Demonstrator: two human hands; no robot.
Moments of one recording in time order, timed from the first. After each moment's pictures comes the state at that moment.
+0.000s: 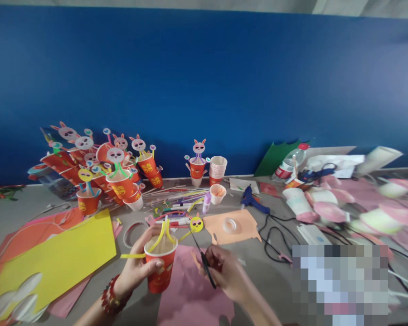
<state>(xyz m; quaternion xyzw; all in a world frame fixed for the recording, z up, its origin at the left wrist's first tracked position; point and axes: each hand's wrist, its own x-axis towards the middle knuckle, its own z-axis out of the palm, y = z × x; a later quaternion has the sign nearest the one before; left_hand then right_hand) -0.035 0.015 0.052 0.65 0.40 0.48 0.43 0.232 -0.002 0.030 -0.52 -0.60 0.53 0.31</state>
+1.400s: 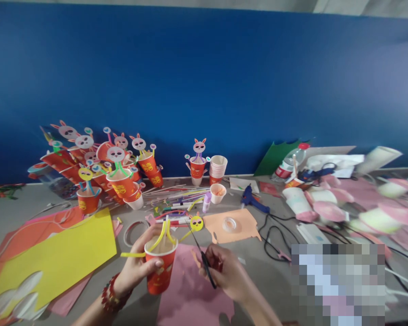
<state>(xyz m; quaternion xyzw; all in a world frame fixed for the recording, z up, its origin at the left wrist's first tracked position) -0.039 0.015 0.055 0.67 0.39 0.47 0.42 0.226 -0.004 0.051 -0.51 -0.59 0.55 0.31</state>
